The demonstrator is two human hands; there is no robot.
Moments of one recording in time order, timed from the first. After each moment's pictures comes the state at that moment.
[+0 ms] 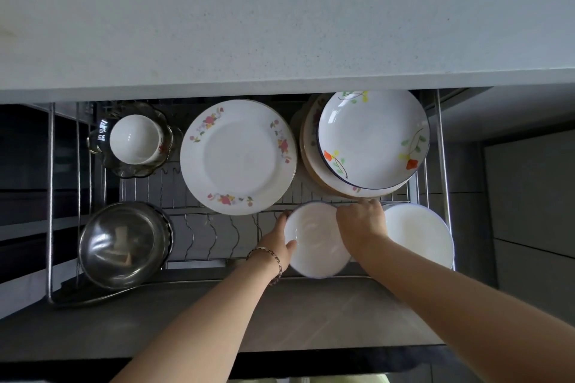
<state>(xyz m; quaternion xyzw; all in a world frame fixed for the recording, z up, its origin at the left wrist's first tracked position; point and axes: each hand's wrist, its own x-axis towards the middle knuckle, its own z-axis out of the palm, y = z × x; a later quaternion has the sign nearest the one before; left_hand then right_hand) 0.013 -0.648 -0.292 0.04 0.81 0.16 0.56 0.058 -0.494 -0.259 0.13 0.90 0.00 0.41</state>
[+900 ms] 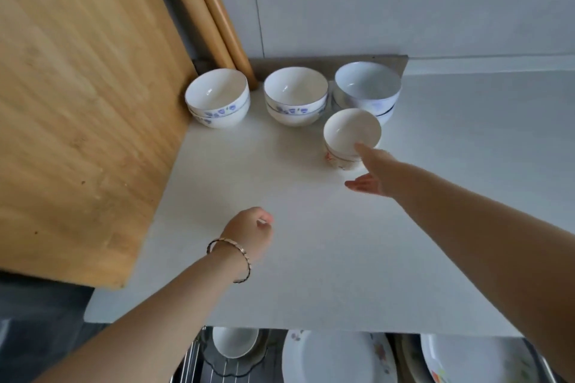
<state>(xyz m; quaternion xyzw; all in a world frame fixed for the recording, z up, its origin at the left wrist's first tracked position) -0.356 -0.685 -0.071 0.06 0.90 0.34 0.27 -0.342 -0.454 -0.039 0.49 0.56 -0.67 0.04</state>
